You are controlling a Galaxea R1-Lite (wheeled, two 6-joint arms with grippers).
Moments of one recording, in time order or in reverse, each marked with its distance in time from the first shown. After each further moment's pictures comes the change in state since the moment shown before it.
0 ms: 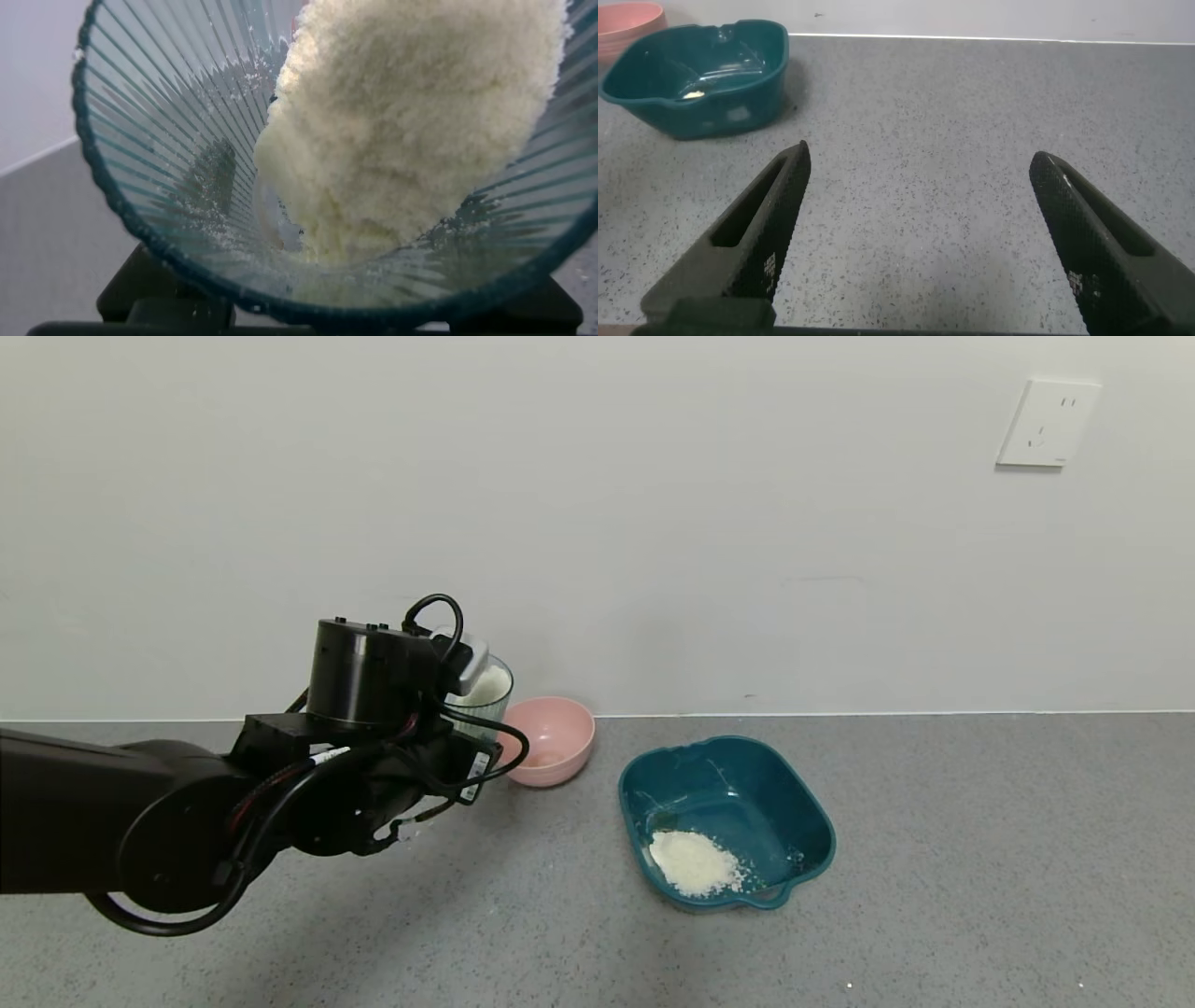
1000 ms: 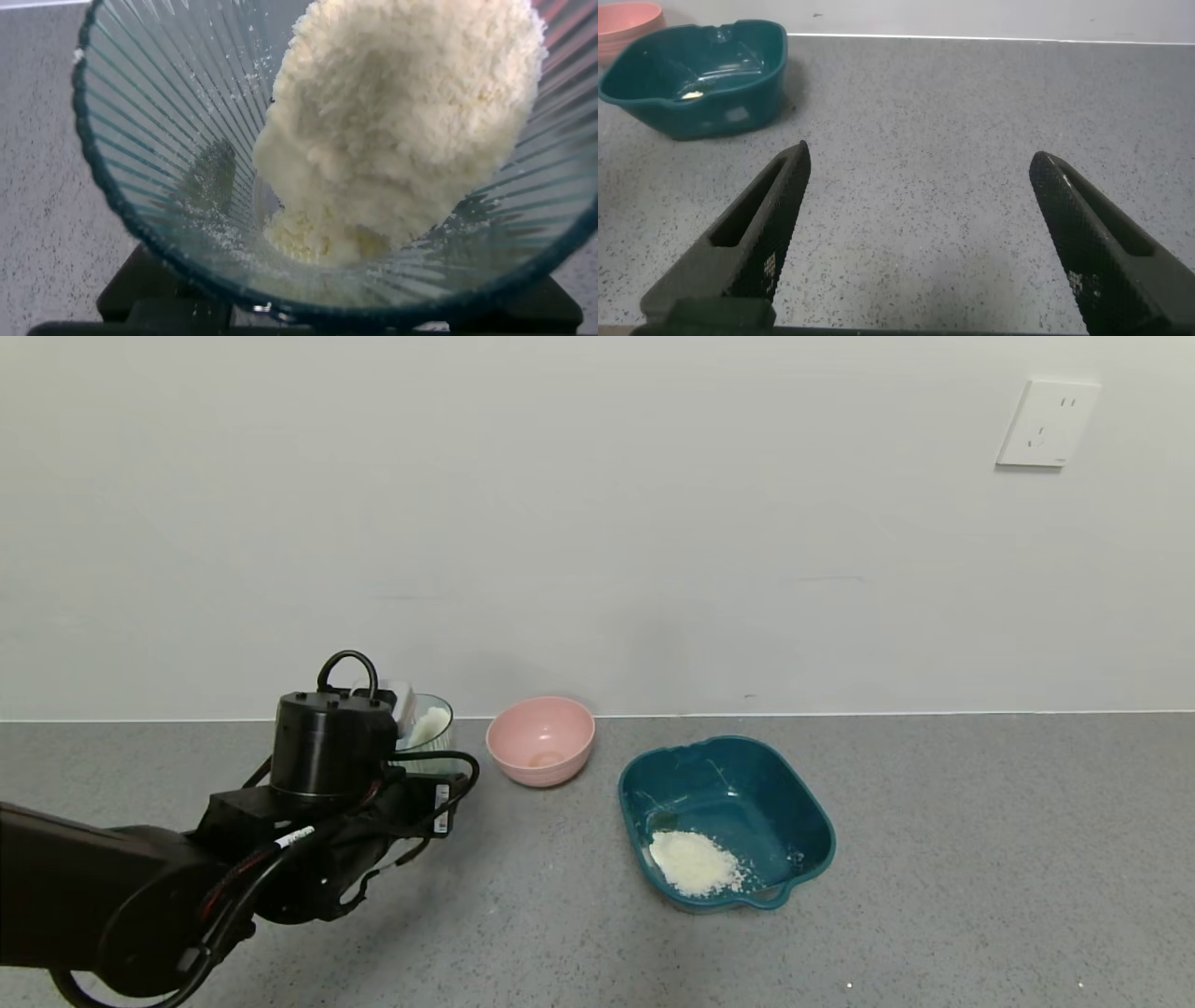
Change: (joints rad) left arm 0.064 -0.003 0.245 -0.222 0.011 -0.305; right arm 0.000 0.000 0.000 0.000 0.000 0.000
